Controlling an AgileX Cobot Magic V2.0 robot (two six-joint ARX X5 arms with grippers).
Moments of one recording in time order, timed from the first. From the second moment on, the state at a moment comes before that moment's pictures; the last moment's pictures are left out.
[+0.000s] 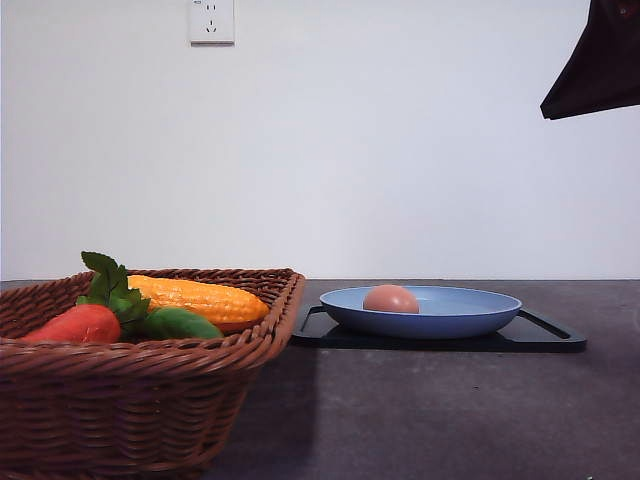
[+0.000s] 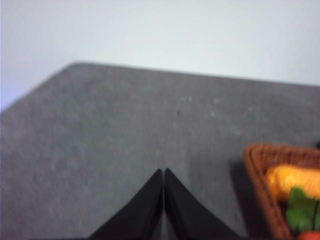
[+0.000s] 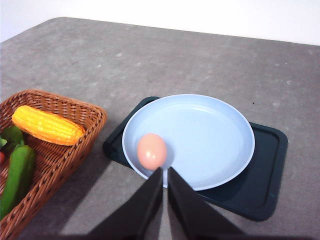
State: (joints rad) left_arx -0.03 0.00 0.09 -0.22 -0.09 -0.11; right_arx 0.60 0.66 0.46 -0.11 0.11 0.17
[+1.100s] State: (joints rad) left_arx -0.03 0.00 0.03 -0.18 -0.08 -0.17; right_arx 0.60 0.66 0.46 -0.11 0.11 0.17
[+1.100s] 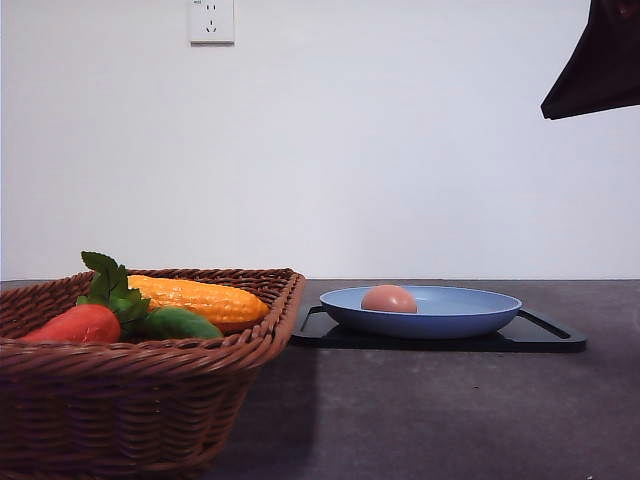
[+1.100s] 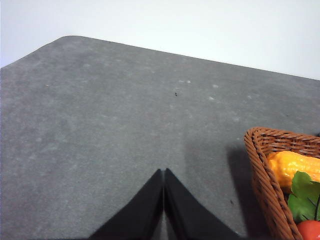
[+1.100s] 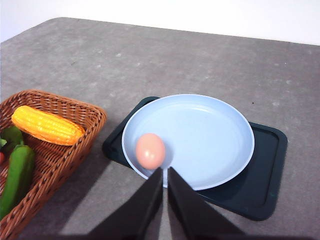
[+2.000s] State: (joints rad) left_arx -0.03 0.00 0.03 -0.18 -0.08 -0.17; right_arx 0.04 0.10 0.13 -0.06 -0.12 -0.08
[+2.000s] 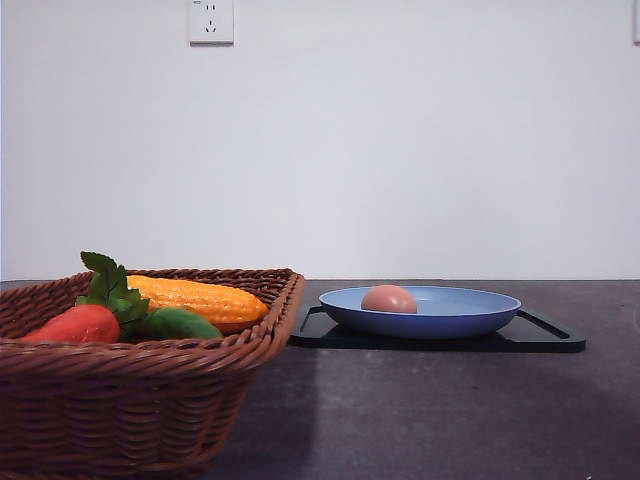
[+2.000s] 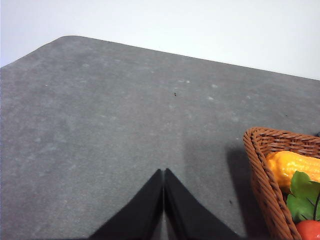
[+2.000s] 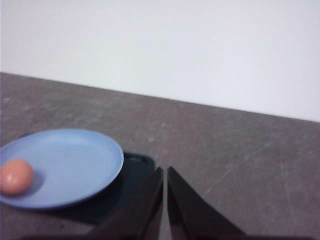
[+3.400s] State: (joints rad) left_arx -0.03 0.00 0.03 -0.18 -0.08 -0.17; right_arx 0.00 0.01 0.02 -0.16 -0.13 -0.02
